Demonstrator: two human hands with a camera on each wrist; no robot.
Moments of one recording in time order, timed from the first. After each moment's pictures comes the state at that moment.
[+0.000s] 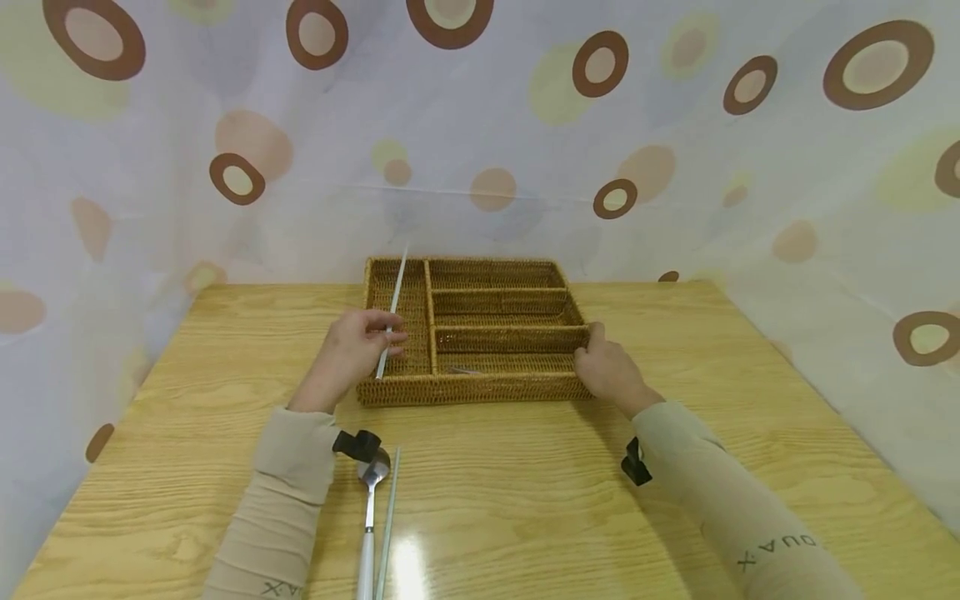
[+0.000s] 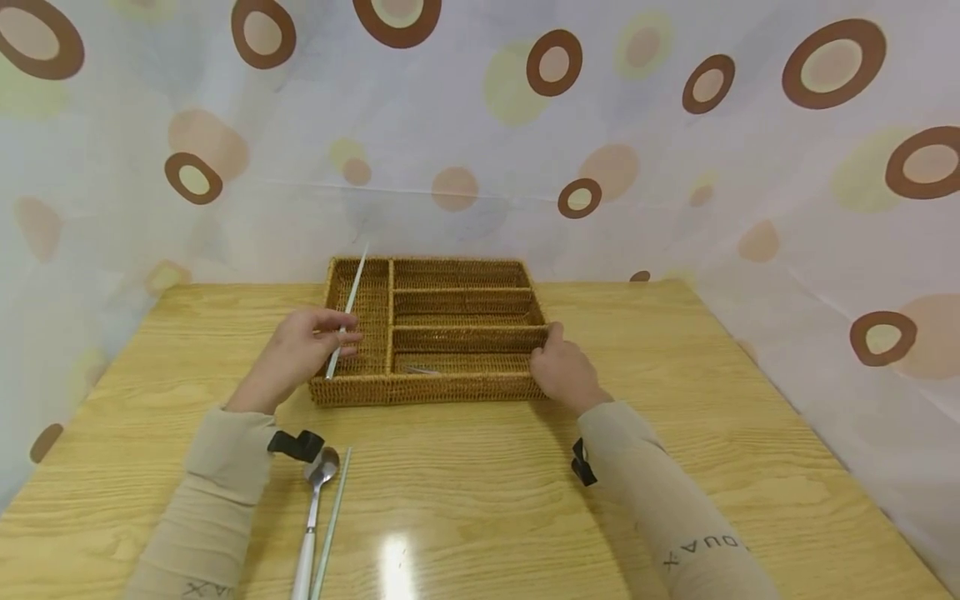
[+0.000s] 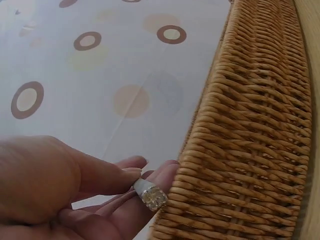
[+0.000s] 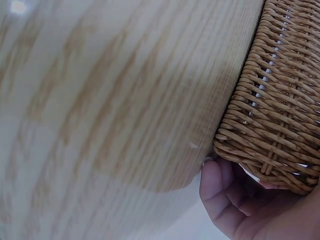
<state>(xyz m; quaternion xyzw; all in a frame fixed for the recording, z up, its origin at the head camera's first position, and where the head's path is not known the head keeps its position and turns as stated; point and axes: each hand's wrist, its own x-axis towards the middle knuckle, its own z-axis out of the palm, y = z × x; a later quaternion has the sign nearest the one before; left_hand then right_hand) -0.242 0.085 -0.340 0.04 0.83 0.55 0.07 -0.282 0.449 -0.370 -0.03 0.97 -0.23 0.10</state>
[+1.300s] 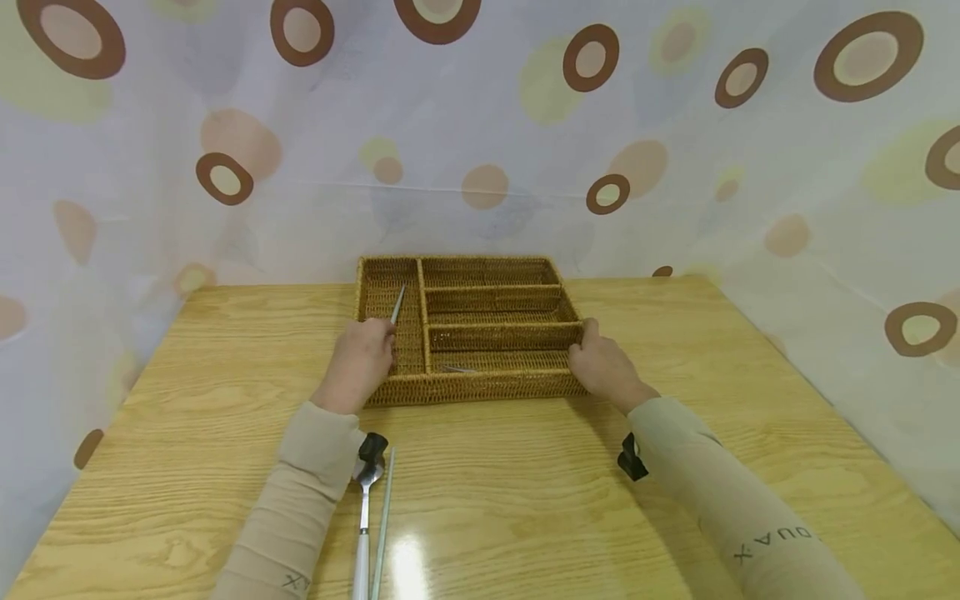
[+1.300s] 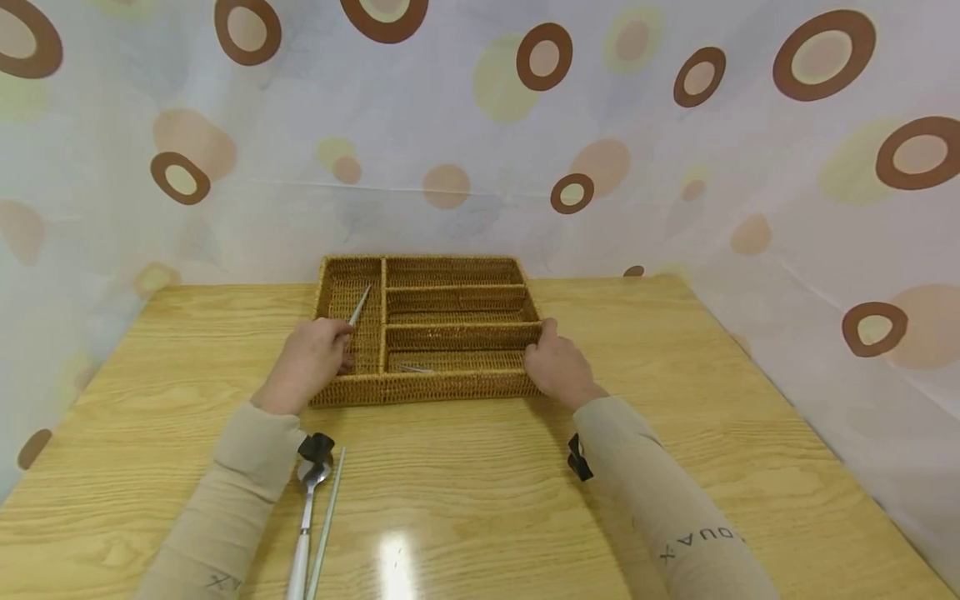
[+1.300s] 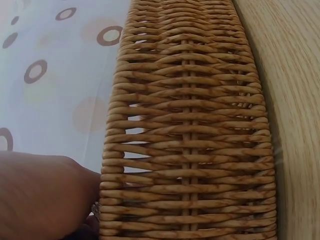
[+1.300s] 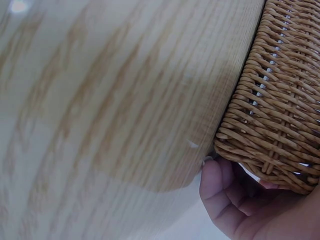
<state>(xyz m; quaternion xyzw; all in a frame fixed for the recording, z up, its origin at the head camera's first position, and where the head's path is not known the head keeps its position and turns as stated) -0.249 0.107 -0.355 0.07 0.95 0.30 -0.03 -0.281 0.449 -0.371 -0.04 0.96 -0.24 0.09</state>
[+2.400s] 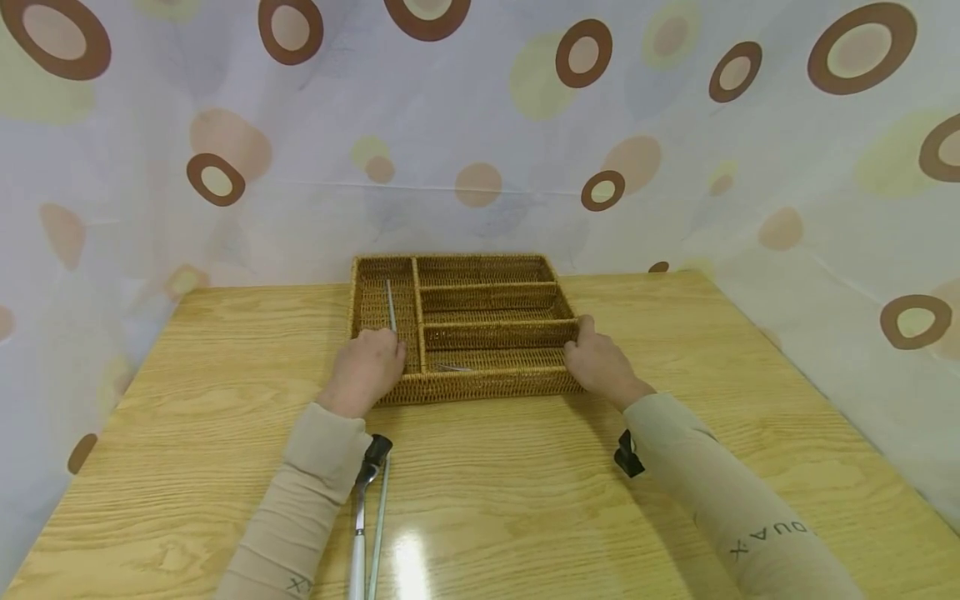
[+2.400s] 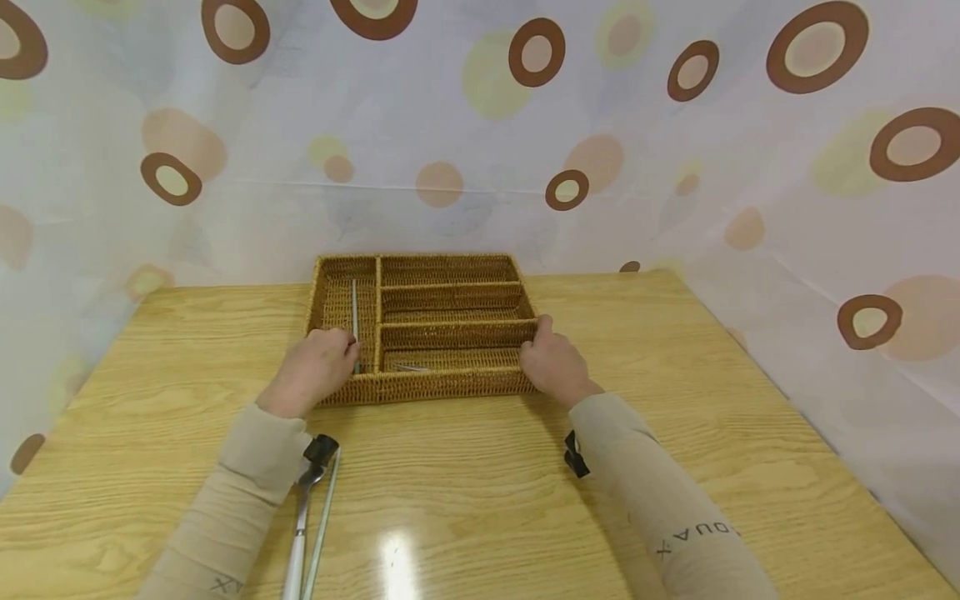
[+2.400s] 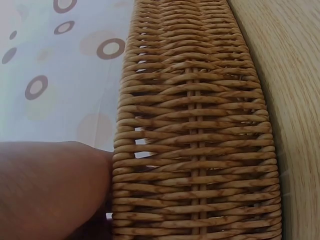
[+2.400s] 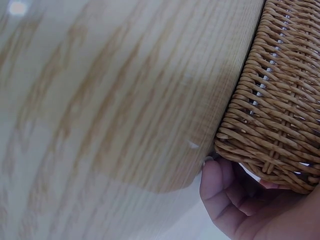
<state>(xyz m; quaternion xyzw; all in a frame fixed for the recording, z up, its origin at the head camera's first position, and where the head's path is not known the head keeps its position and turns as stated) -0.244 0.120 -0.354 0.09 0.98 0.19 0.00 -0.282 0.448 -0.372 -0.03 0.96 -0.24 0.10</state>
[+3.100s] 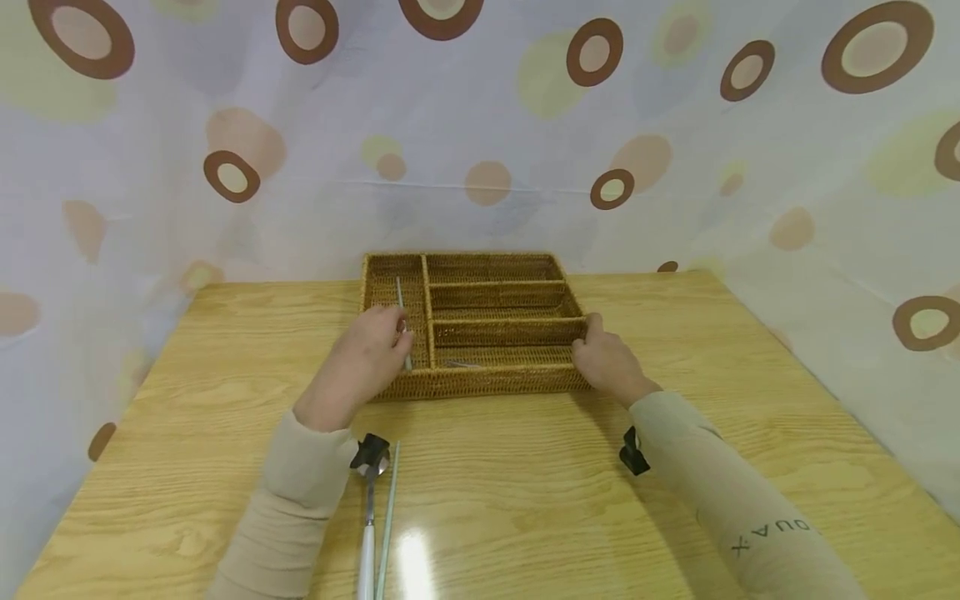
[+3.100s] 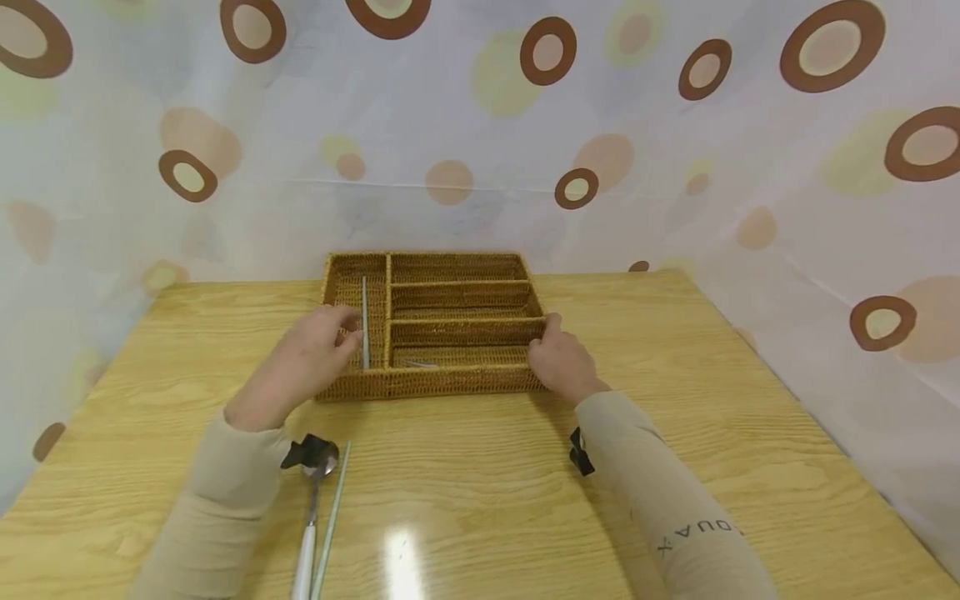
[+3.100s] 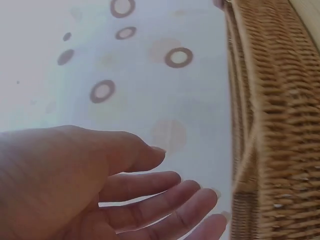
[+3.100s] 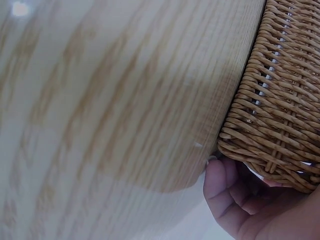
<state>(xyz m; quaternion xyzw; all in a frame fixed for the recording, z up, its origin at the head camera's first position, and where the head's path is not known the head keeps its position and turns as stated) -0.214 0.111 -0.312 0.12 0.95 0.28 -0.01 -0.281 0.447 -0.369 -0.02 0.96 -0.24 0.11</state>
